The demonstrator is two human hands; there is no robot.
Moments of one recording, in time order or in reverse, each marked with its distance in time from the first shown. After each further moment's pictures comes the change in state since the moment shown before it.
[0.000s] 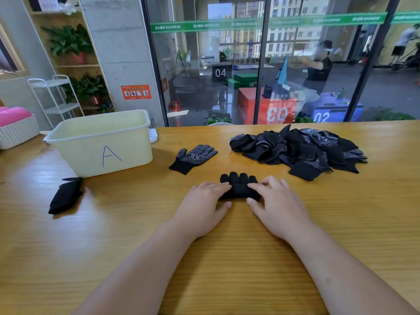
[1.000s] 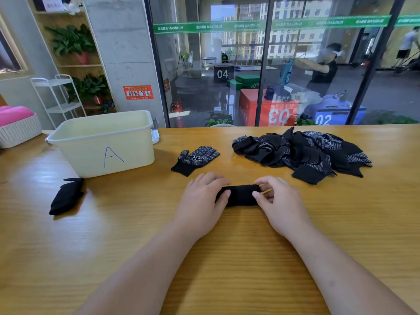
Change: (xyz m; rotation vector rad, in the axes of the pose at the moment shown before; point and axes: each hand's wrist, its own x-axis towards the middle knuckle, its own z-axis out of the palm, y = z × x) left_hand 0.001 -0.002 -0.007 -0.055 0.239 0.007; right_hand 0.007 -0.004 0.000 0.565 0.167 0.102
